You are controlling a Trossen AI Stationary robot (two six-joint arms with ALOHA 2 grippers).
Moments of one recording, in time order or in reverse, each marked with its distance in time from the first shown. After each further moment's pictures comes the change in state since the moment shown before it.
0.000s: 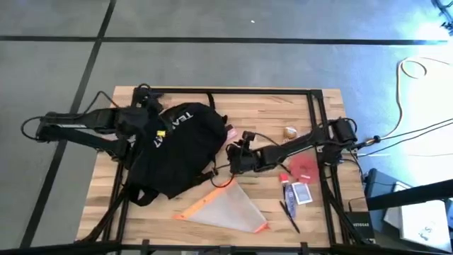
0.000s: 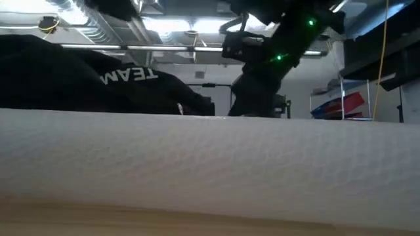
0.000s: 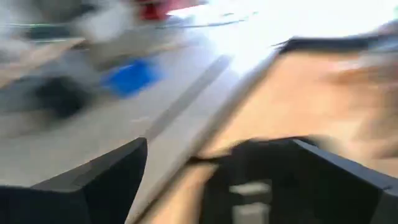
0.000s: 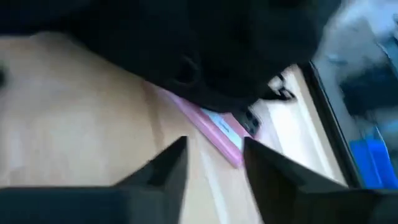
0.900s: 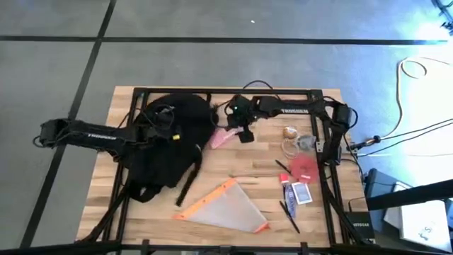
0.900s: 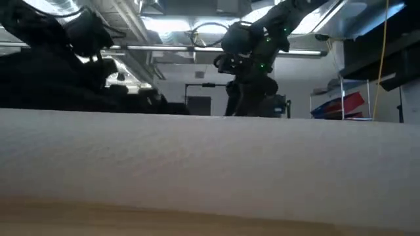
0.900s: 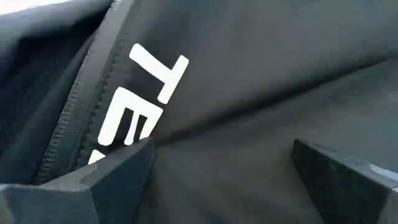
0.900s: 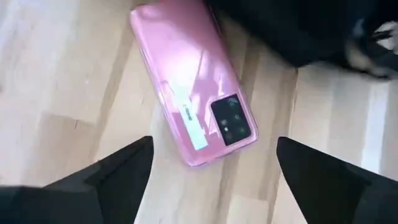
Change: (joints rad) left arm 0.268 0.148 -0.676 0.496 -0.117 -0.440; right arm -0.515 0.016 0.221 -0.284 -0.851 -0.614
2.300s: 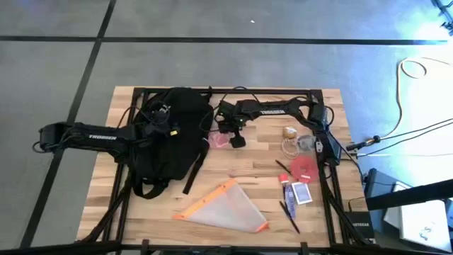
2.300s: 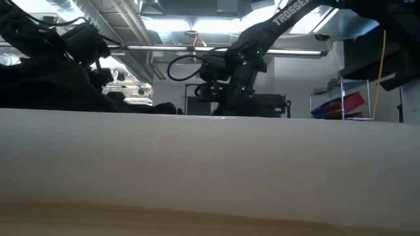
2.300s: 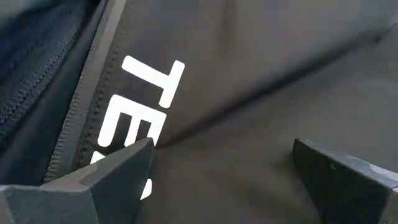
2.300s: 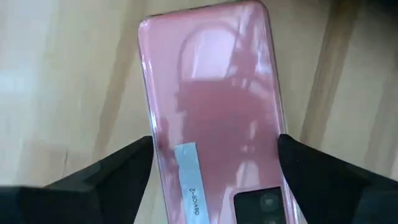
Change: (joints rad) left arm 0.102 0.002 -0.079 0.085 0.113 -0.036; right arm 0.006 0.277 0.195 -0.151 -0.045 0.050
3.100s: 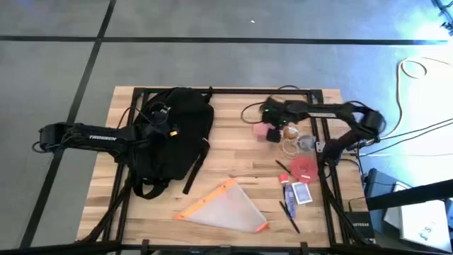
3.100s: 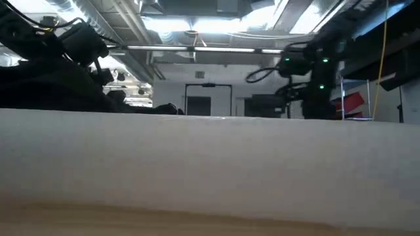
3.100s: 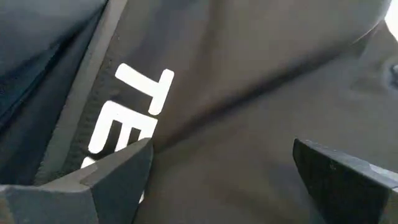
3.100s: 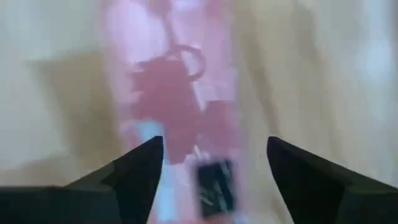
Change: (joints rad) left arm 0.000 0.000 -0.016 0.088 0.040 0.018; right arm -0.199 -0.658 -0.752 0.144 0.337 0.329
